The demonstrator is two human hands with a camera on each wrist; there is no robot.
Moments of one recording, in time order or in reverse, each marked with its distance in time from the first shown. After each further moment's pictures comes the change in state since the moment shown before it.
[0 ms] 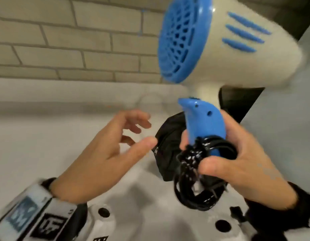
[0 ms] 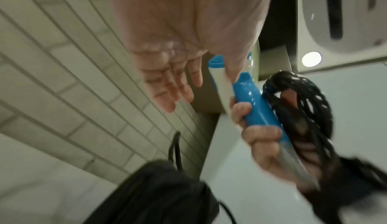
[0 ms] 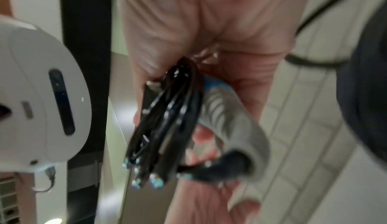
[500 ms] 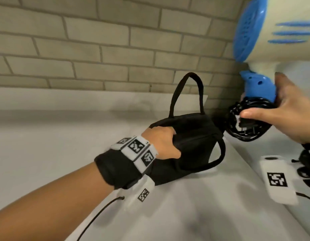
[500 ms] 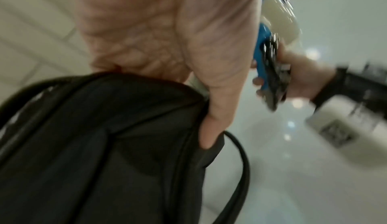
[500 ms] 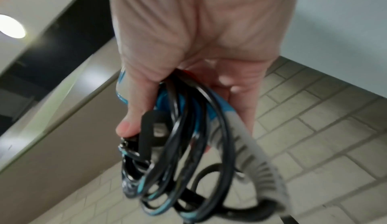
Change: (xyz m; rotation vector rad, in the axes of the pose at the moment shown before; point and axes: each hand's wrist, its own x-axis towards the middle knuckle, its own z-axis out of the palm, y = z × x) left_hand 0.109 -0.022 0.101 0.652 -0.387 -0.281; right_hand 0.006 -0.010 -0.146 -0.494 0.269 -0.092
